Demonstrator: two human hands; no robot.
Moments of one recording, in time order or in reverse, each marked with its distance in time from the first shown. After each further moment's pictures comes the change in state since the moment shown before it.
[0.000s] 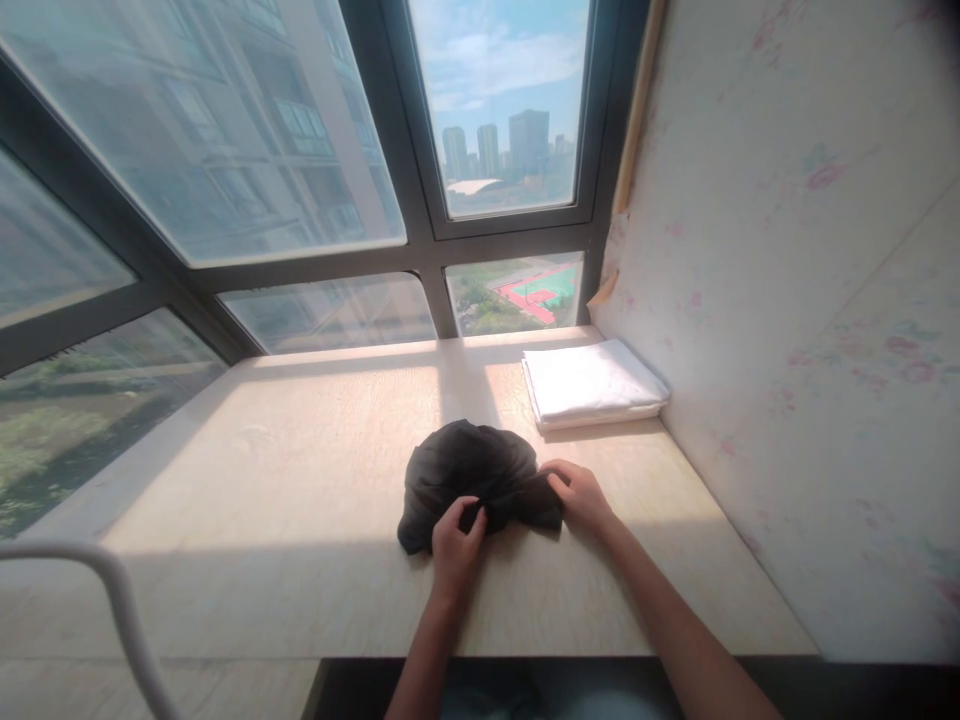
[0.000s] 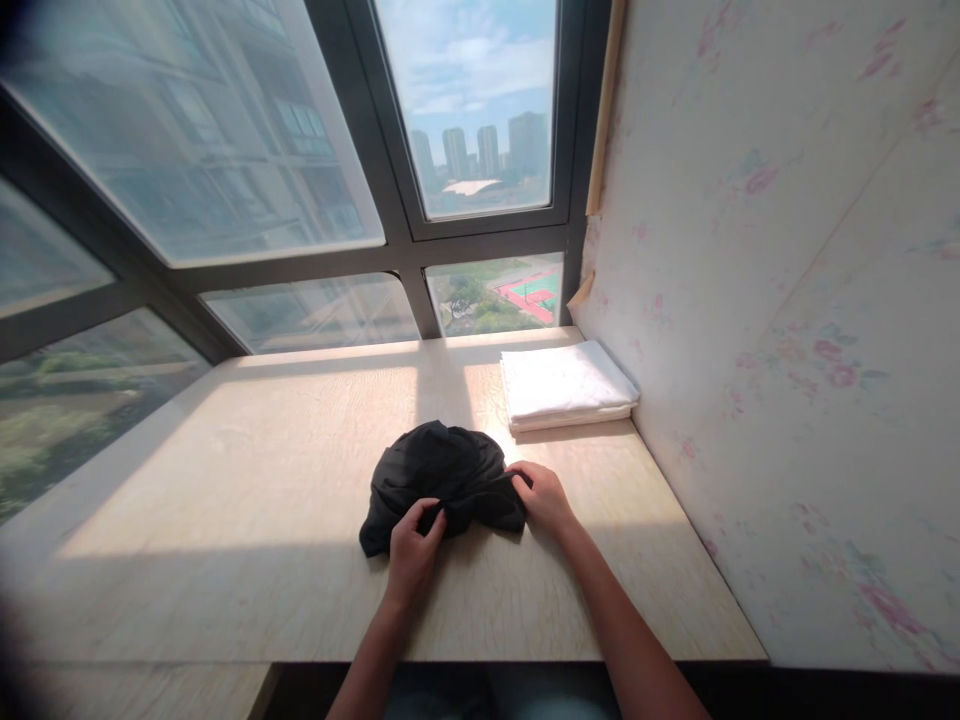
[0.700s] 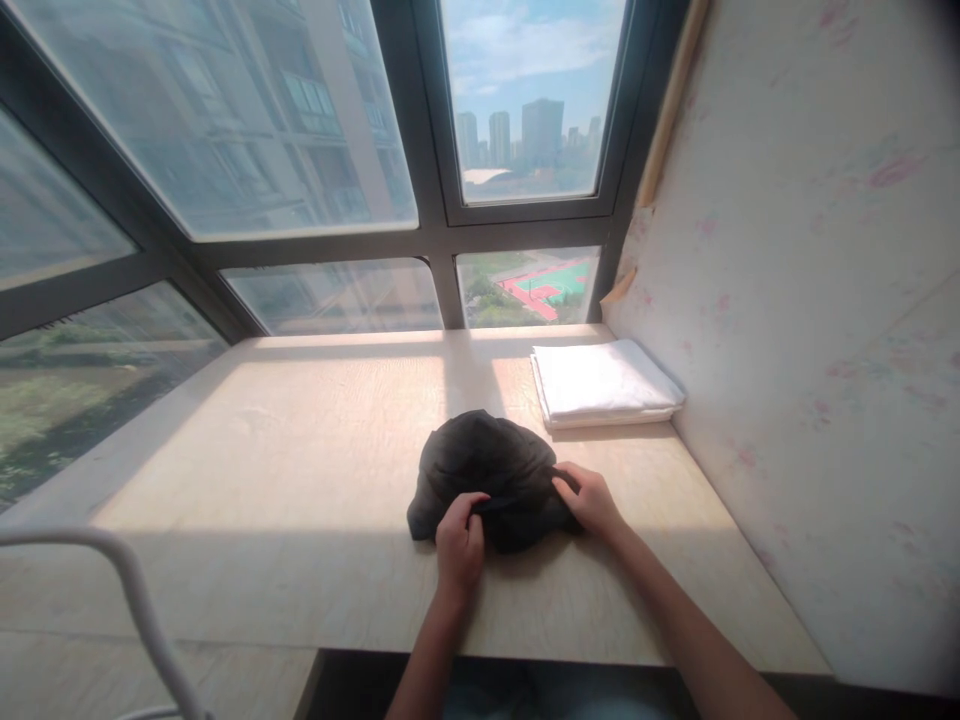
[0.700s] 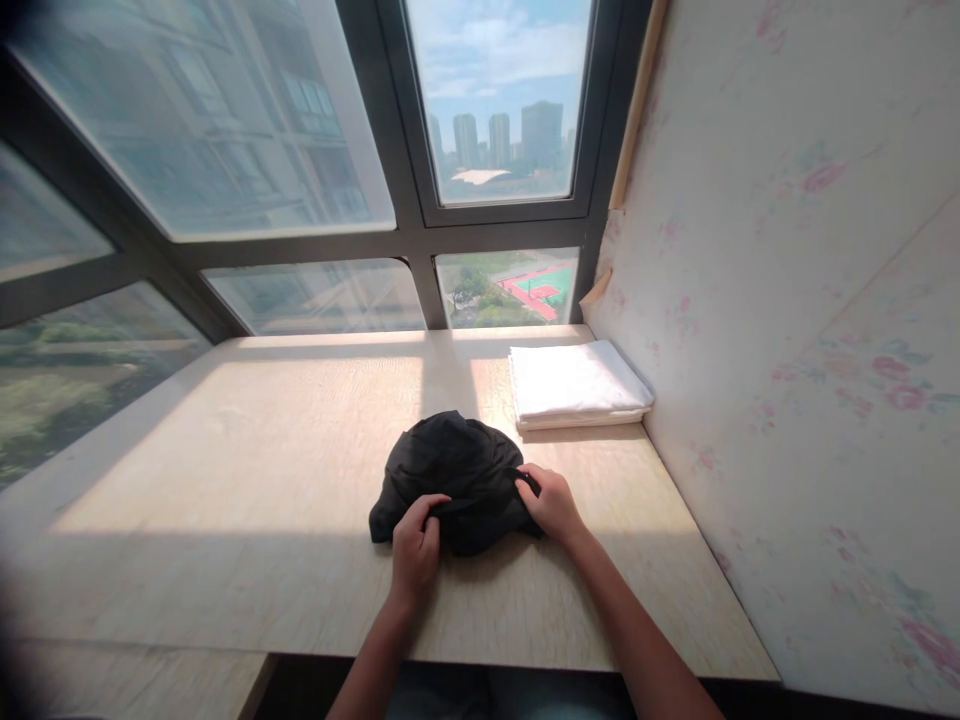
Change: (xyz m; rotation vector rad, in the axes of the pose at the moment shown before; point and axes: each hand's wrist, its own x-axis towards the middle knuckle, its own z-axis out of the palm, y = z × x) left_hand -0.005 0.000 0.000 0.010 0.012 0.077; right_hand -0.006 0.002 -0.002 -0.062 0.027 0.014
